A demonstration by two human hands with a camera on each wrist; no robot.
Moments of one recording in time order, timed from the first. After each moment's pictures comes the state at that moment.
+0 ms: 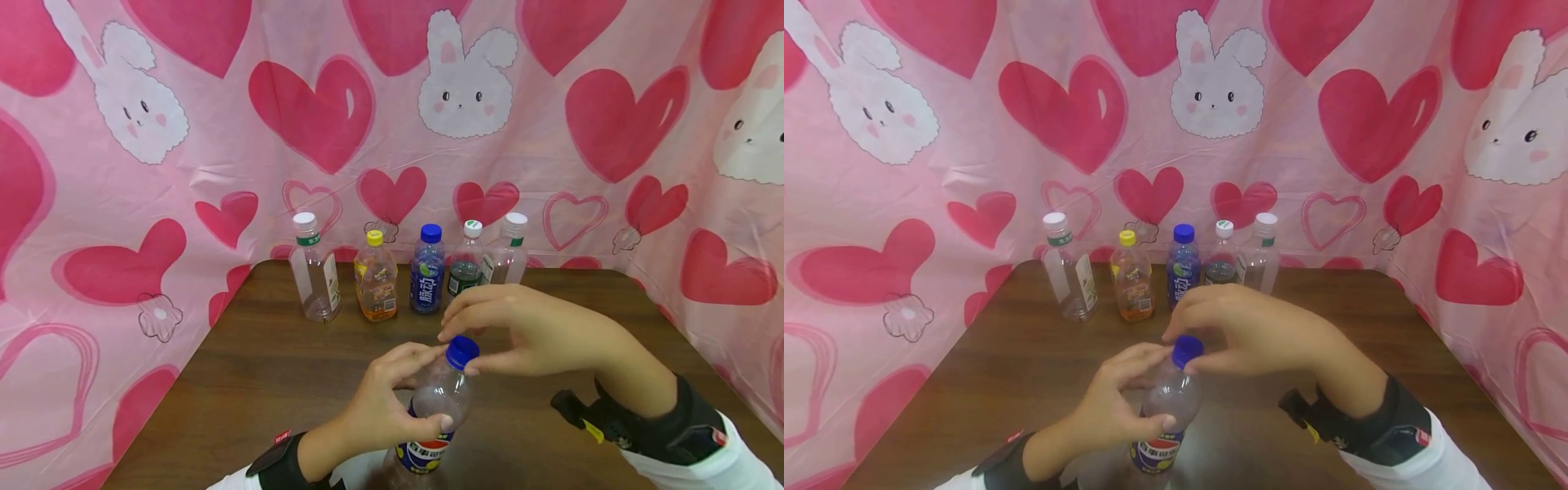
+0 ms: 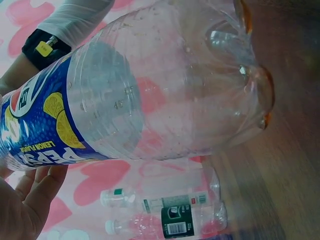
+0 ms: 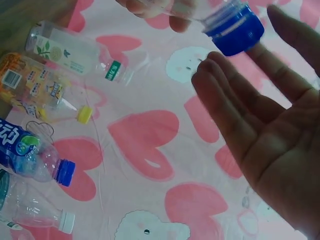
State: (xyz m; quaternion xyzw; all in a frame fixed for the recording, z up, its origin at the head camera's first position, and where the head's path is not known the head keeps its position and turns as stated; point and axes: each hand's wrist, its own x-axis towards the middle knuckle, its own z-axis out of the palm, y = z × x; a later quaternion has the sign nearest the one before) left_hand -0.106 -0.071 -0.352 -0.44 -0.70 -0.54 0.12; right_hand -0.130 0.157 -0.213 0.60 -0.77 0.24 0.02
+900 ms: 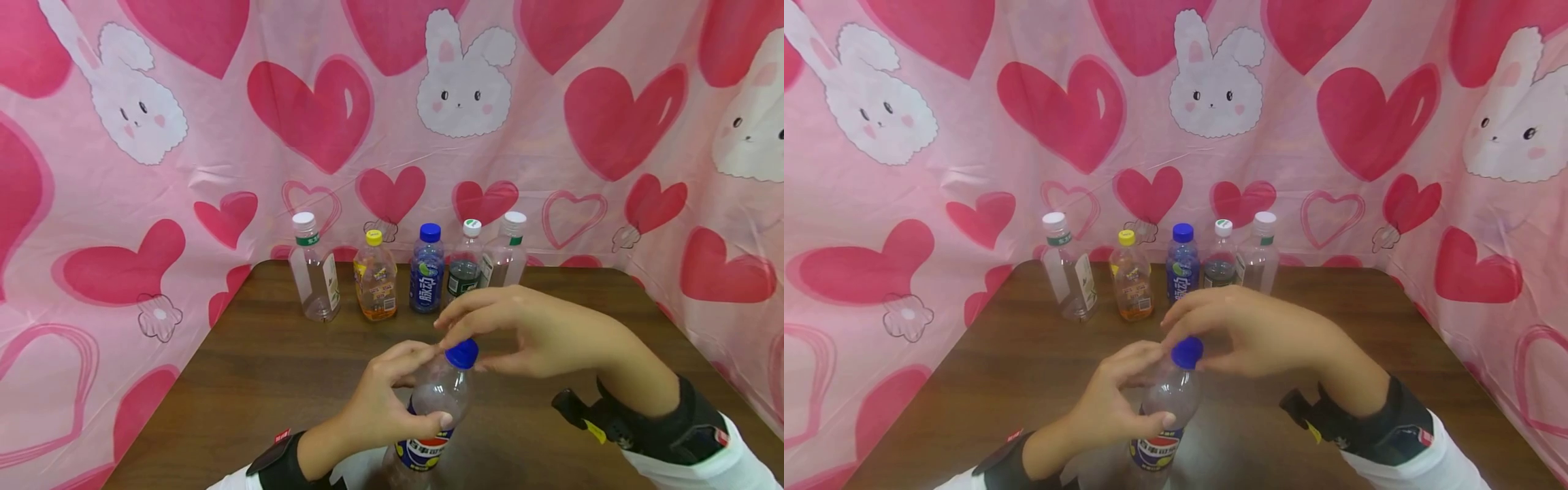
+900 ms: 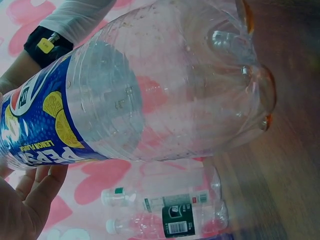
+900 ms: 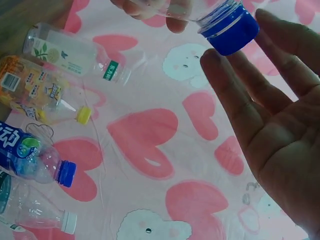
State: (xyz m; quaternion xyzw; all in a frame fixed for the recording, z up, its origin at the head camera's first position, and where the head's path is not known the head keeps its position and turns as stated) left_hand -0.106 -0.071 -0.350 -0.44 -0.70 -0.55 0.12; right_hand -0.130 0.162 -0.215 0.61 -0.75 0.27 0.00
